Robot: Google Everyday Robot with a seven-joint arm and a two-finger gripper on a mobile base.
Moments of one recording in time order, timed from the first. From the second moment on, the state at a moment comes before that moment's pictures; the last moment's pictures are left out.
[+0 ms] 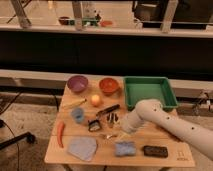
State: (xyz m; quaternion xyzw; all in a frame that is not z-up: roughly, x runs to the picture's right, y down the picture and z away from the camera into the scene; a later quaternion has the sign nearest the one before) arm 0.069 0.237 0.778 -0.34 -0.27 0.03 0.90
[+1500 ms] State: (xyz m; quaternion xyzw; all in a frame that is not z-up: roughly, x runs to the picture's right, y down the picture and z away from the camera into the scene) arm 0.066 0.248 0.802 -0.33 -0.26 0.03 0.91
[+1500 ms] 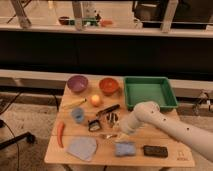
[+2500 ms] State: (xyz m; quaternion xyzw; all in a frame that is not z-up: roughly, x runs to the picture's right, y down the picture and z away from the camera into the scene) arm 0.063 0.255 0.815 -0.33 -0.26 0.01 0.91
